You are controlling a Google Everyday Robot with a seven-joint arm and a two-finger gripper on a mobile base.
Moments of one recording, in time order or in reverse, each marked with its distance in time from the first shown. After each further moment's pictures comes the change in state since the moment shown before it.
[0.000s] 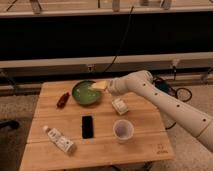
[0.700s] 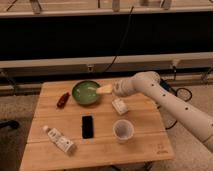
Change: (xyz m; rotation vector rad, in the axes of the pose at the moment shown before) arm -0.010 0.021 -0.026 -0.010 -0.037 -0.182
